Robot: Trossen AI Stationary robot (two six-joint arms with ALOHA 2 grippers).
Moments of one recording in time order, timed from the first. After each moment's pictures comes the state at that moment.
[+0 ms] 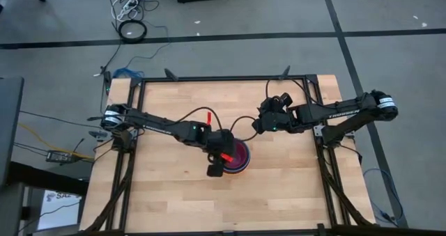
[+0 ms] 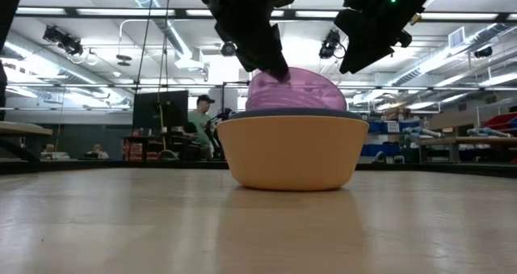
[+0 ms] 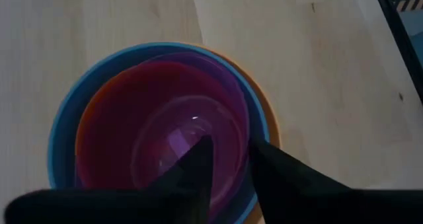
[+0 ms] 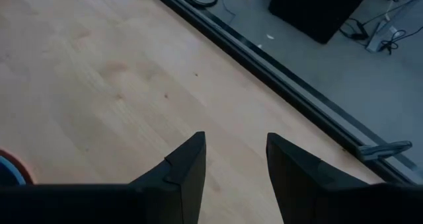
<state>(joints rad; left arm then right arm) -0.15 1.82 1.43 -0.54 0.09 -0.01 0.08 1.27 0.98 -0.66 0.83 0.56</state>
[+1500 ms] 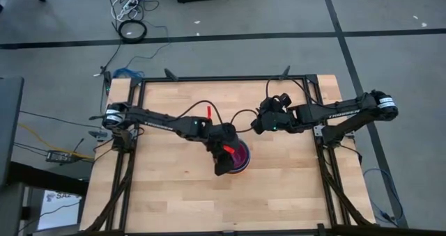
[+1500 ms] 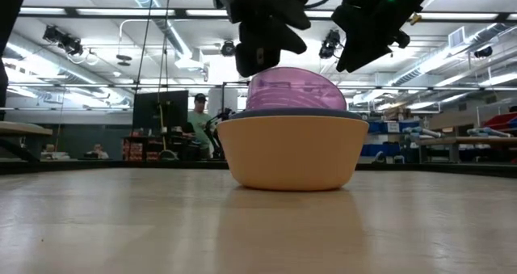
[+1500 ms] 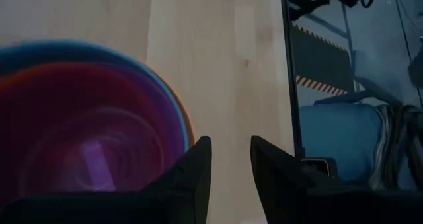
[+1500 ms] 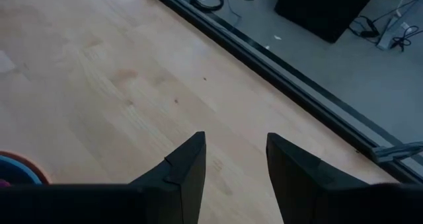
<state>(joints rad) -0.10 1.83 1.45 -0.44 0.37 -0.42 0.08 1.27 0.98 -0.62 0.81 0.57</state>
